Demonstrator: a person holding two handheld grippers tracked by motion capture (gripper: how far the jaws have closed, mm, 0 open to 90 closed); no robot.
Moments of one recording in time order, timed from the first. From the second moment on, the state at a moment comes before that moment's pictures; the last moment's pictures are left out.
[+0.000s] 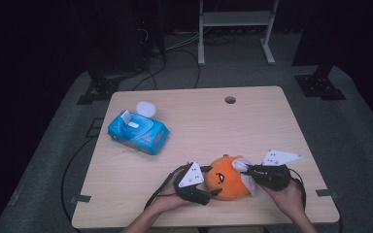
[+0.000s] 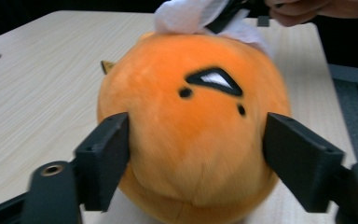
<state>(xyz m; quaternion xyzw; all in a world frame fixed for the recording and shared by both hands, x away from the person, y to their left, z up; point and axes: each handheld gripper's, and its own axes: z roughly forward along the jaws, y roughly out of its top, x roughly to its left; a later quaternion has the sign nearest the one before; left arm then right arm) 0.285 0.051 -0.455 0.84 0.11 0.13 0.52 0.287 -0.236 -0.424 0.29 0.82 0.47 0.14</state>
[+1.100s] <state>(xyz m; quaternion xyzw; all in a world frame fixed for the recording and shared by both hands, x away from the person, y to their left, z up) 0.294 0.053 -0.447 0.81 0.18 0.13 0.55 0.267 -0.212 -0.412 0.23 0.83 0.48 0.17</state>
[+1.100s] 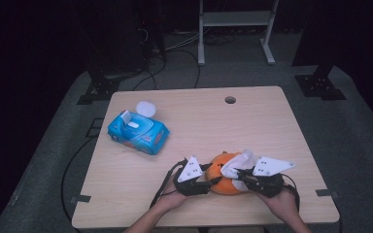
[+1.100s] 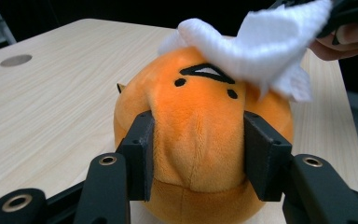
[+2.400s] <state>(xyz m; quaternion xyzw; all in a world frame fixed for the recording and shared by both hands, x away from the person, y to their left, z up) 0.287 0.052 -0.436 0.83 0.13 0.14 0.53 0.274 -0.195 -0.407 0.22 0.82 0.50 0.15</state>
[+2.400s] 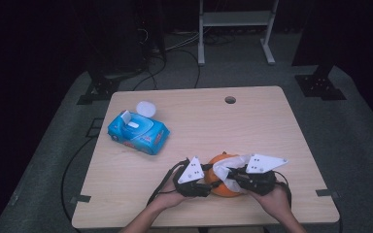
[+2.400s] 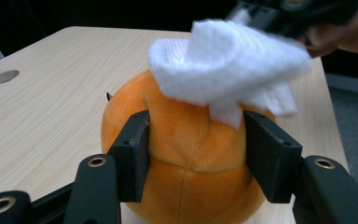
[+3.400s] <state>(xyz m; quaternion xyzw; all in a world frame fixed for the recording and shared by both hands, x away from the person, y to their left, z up) 0.304 0.065 -0.436 0.81 0.20 0.07 0.55 0.281 -0.218 -0.419 0.27 0.82 0.49 0.13</state>
